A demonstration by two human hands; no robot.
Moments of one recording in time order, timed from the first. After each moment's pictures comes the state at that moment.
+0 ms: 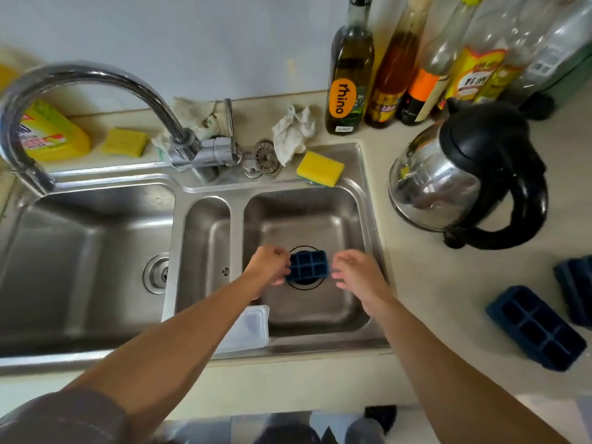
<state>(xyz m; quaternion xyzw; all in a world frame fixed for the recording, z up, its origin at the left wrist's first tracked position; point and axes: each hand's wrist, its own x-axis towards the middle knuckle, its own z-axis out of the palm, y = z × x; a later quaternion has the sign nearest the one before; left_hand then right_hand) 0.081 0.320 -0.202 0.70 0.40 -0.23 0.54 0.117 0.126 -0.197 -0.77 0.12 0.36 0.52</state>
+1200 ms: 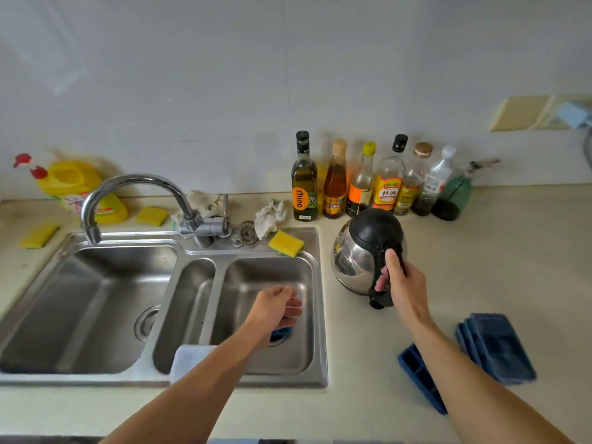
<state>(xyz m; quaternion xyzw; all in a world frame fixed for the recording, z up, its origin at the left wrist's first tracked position) 0.079 0.192 -0.076 0.61 0.40 -0.08 0.68 0.193 -0.037 -0.069 -0.78 0.05 0.05 0.62</state>
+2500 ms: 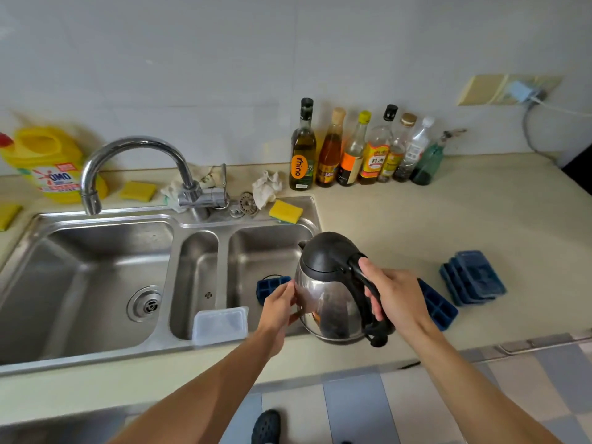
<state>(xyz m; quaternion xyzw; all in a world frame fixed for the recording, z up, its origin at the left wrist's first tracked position) -0.026 0.208 -0.129 0.54 0.32 -0.09 0.77 0.015 0.008 0.000 -0.82 0.01 0.13 0.55</state>
